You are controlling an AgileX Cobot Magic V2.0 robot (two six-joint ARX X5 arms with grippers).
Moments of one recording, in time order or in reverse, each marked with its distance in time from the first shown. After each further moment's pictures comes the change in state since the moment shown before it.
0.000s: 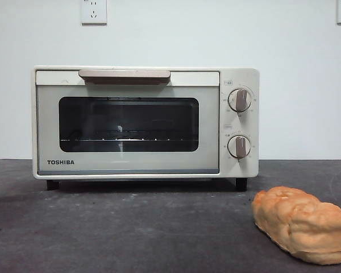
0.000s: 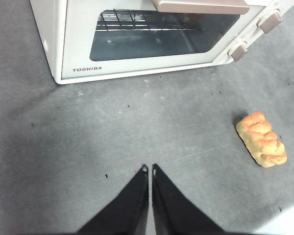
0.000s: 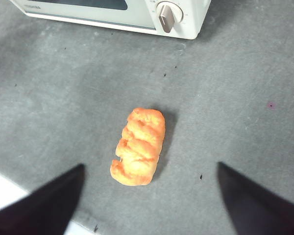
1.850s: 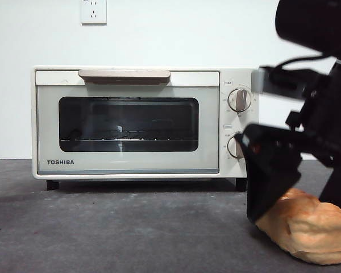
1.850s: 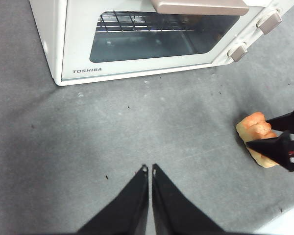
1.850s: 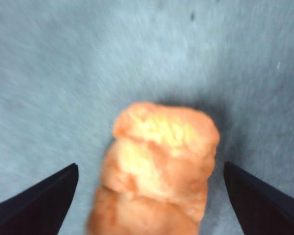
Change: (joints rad) left arm 0.000 0.000 0.000 0.004 0.000 0.004; right arm 0.575 0.583 -0.330 0.758 0.474 0.412
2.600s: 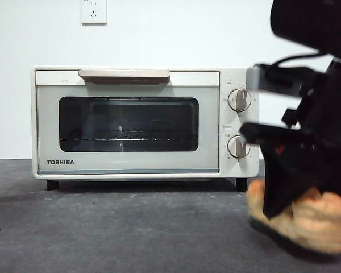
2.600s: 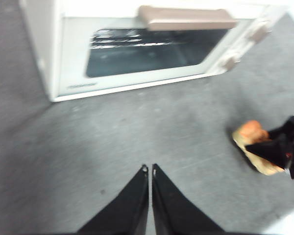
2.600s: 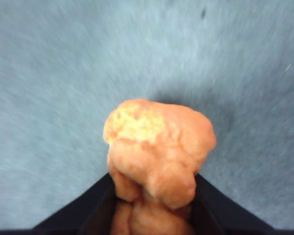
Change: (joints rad) left arm -0.010 0.002 0.000 0.057 0.027 -0.002; right arm 0.038 -0.039 0.002 -0.002 0.023 0.000
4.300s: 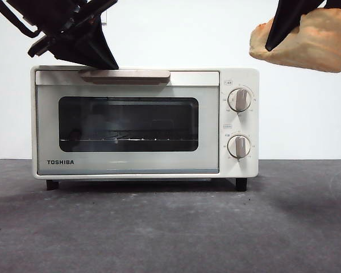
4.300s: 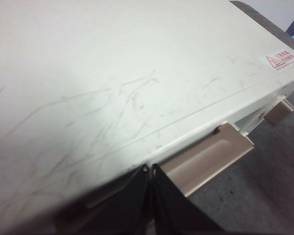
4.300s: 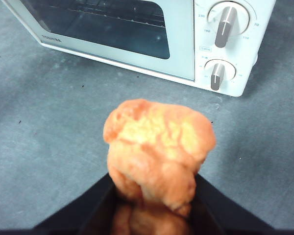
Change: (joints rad) left arm -0.377 0.707 0.159 0.737 -0.290 -0.064; right arm 0.000 -0.343 0.295 -0.354 0.000 -0.064
